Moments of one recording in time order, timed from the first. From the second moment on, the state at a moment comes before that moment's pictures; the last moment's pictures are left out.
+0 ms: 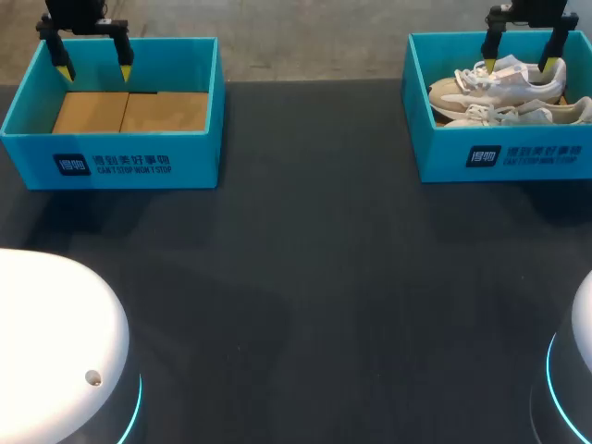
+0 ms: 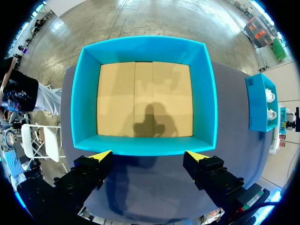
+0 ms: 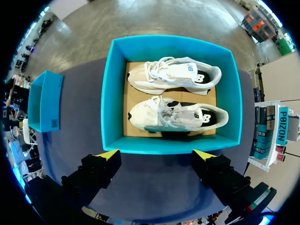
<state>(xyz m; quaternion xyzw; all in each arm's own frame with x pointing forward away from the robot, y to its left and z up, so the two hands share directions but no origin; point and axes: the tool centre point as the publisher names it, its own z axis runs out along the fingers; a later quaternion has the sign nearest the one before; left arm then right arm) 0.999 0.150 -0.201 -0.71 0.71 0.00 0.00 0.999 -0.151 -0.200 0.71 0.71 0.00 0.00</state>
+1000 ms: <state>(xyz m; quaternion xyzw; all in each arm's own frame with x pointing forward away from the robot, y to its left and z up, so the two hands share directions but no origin) 0.999 0.150 -0.201 -0.71 0.71 0.00 0.00 1.009 -0.170 -0.202 0.72 0.69 0.00 0.01</state>
